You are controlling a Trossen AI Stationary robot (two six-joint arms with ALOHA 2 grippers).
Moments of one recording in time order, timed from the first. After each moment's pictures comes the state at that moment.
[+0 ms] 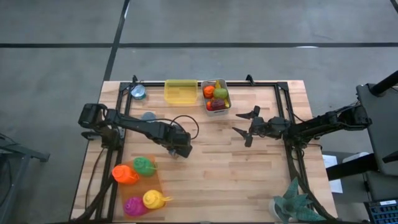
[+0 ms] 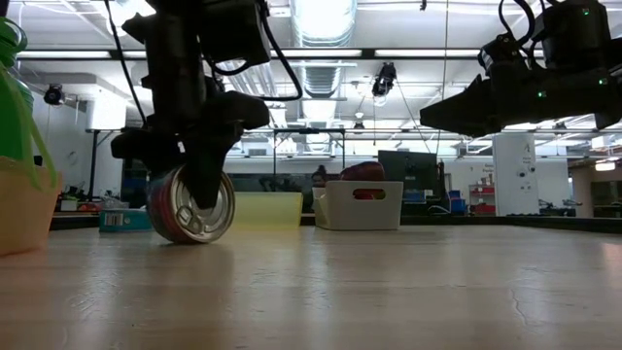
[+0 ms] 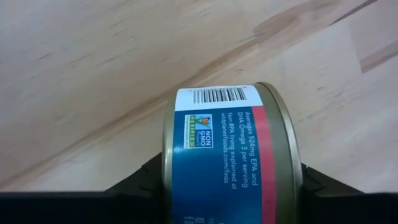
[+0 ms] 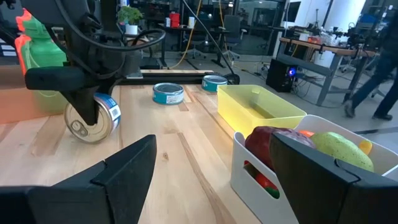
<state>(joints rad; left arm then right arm) -0.09 1.70 1.04 -0.73 -0.06 -1.19 -0.06 1.11 0.09 0.97 0.26 -0.05</state>
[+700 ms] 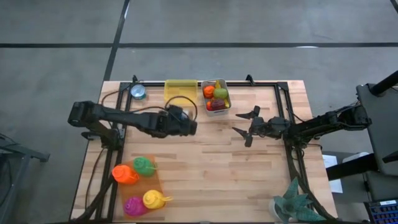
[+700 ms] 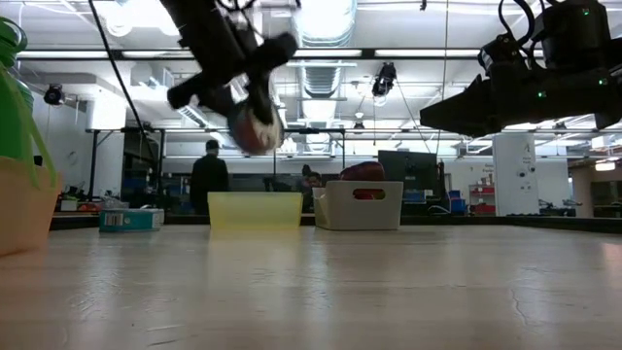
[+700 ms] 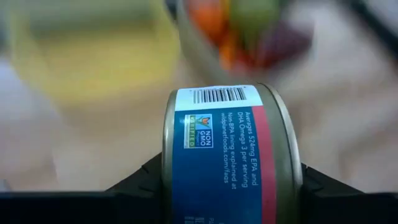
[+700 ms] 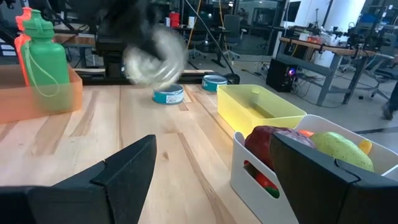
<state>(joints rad) -0.06 1.56 1.15 -0.64 -0.65 -1.10 -0.06 1.11 0.09 0.97 0.26 -0.05</state>
